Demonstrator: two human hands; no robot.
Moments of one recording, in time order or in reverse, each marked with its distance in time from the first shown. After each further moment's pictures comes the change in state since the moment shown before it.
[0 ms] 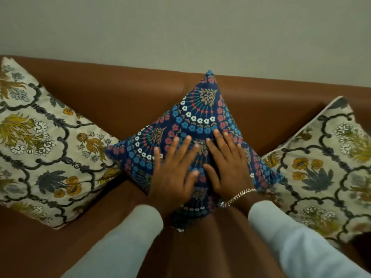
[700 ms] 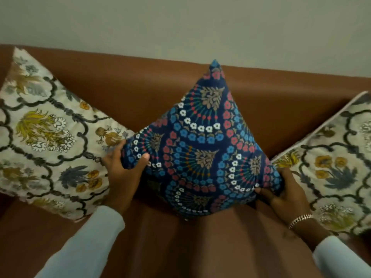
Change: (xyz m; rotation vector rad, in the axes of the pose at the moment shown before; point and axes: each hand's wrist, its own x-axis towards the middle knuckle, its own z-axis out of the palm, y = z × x) left_hand -0.010 -0.132 -0.040 -0.681 0.258 -0.801; right_hand -0.058 0.024 -0.007 0.462 -0.023 0.624
